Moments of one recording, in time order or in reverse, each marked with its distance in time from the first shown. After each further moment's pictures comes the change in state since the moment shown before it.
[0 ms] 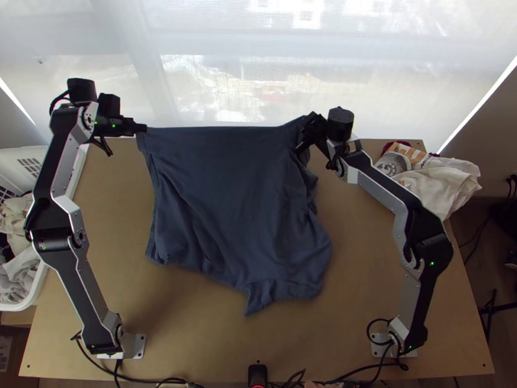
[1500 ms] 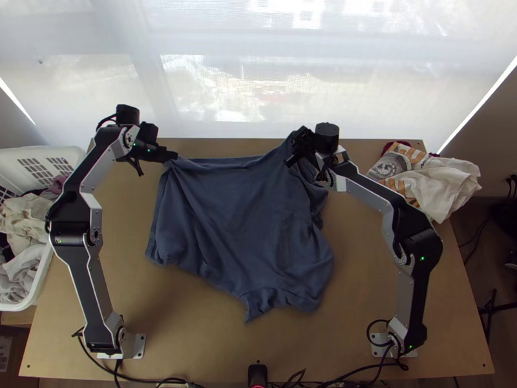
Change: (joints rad) left arm -0.125 0.050 -0.213 0.069 -0.031 -0.003; right arm 0.040 0.060 -0.066 0.068 0.000 0.079
